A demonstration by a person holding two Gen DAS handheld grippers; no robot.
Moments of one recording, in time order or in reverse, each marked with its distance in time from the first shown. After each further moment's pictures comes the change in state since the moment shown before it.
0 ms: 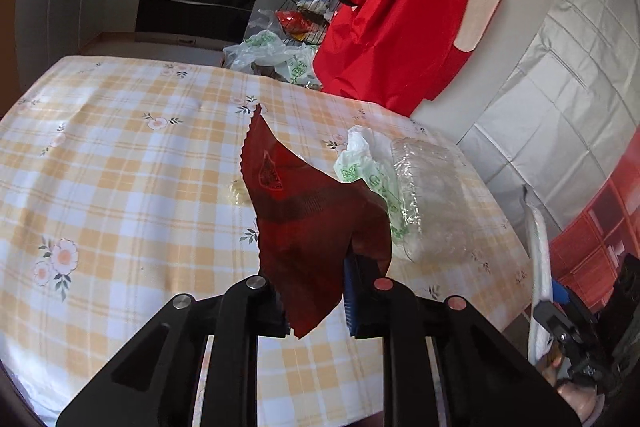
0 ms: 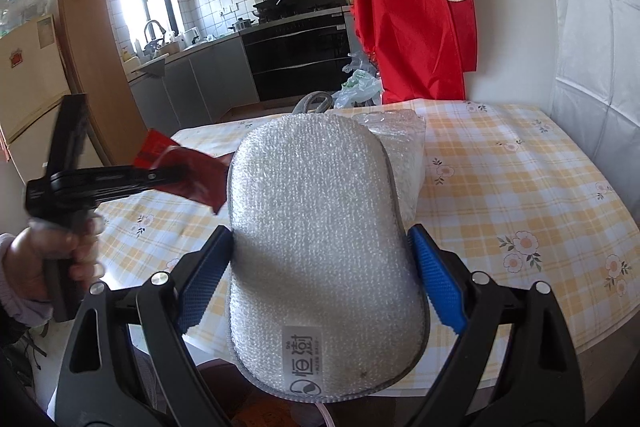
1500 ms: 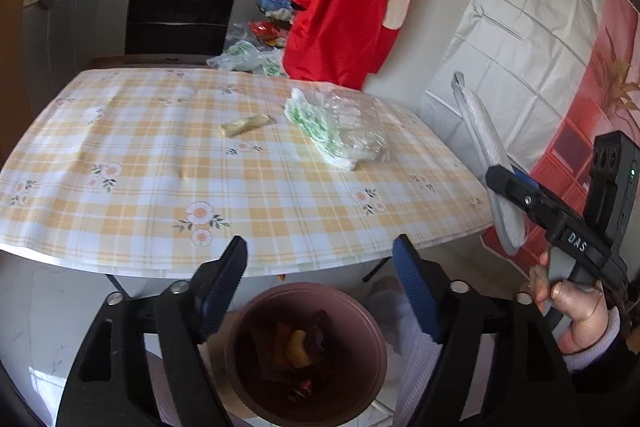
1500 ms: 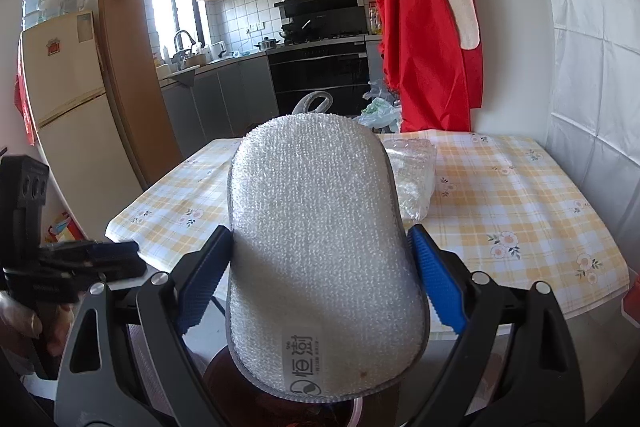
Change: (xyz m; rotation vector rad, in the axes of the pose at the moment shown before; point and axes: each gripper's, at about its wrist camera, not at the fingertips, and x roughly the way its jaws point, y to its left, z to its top) left arm -0.152 -0.063 -0.127 0.101 -0.046 0.020; right arm -0.109 0.053 -0.024 -0.068 -0.069 0.041
